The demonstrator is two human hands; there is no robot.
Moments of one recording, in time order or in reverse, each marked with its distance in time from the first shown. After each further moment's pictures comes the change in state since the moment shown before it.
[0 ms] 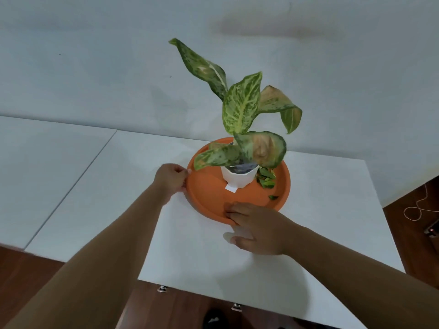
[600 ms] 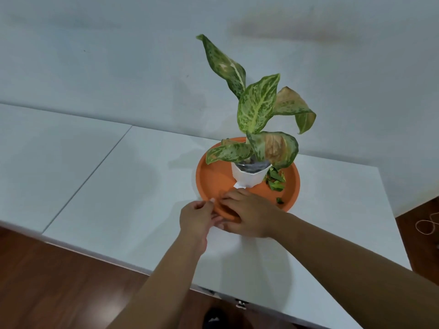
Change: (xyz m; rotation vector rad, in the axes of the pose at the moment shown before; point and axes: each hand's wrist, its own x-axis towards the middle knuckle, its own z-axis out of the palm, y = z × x) left_hand -0.097 -0.048 0.052 -0.603 0.084 -0.221; right_hand 0.049 -0.007 -0.002 0.027 0.049 0.009
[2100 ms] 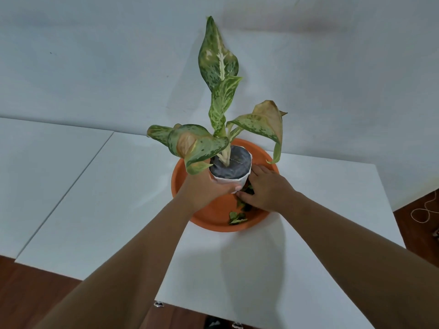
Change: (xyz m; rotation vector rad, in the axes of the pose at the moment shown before) left_hand 0.048 0.068 0.050 0.713 -0.442 0.774; right_hand 0.022 0.086 -0.015 -0.171 0.133 0.314
